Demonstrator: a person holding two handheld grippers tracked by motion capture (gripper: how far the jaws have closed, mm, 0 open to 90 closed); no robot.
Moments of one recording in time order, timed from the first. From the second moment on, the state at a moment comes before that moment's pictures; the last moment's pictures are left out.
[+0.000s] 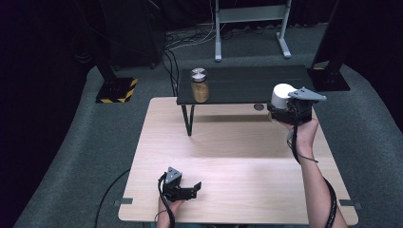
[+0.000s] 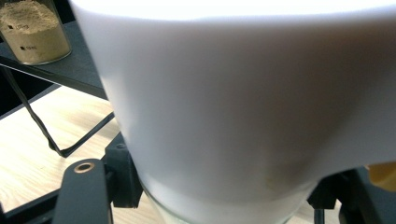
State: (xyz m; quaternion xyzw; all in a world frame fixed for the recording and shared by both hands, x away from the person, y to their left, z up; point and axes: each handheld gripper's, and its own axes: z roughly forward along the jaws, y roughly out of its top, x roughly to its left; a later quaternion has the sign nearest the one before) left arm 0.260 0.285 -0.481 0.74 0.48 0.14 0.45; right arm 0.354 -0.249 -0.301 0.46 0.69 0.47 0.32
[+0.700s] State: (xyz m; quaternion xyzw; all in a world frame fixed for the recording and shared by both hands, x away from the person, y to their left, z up) left arm 0.260 0.285 -0.481 0.74 0.48 0.15 0.45; right arm 0.367 -0.249 -0.289 0.47 0.68 0.46 0.32
